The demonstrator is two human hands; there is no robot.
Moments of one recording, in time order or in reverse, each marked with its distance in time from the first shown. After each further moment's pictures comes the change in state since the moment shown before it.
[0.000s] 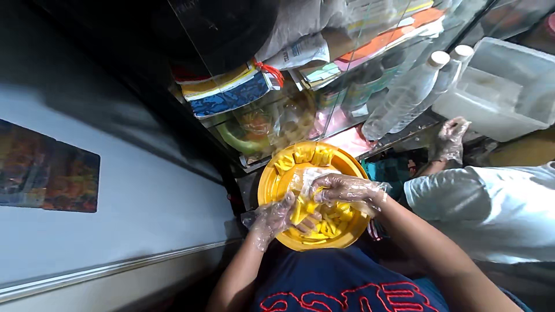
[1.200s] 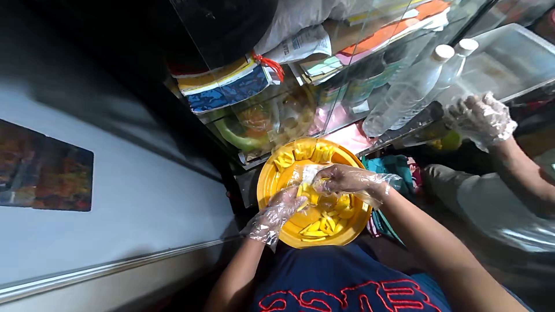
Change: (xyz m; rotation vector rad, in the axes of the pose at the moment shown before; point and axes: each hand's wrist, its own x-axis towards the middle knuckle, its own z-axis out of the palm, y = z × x) left_hand 0.012 0.030 0.026 0.779 0.265 -0.138; right_hand 0.001 0.003 -0.012 -0.127 0.065 0.175
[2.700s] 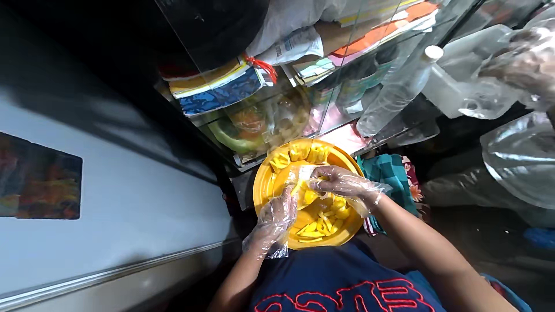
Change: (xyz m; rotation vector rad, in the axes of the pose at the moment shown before) left_hand -0.018 0.023 0.012 0.693 0.116 -0.181; right_hand -0.001 0.006 0.016 0.124 0.164 -0.049
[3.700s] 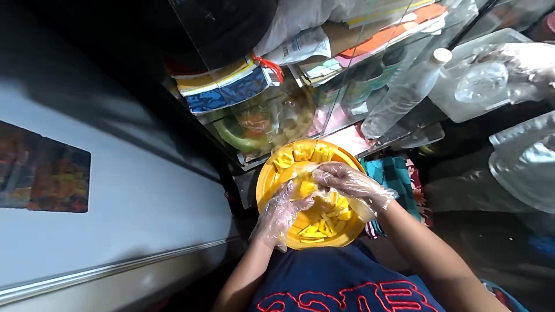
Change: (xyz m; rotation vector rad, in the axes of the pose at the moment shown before) left_hand 0.019 -0.019 0.035 -1.660 0.088 0.176; right_hand -0.008 -0.014 -0.001 0.149 0.065 -0.104
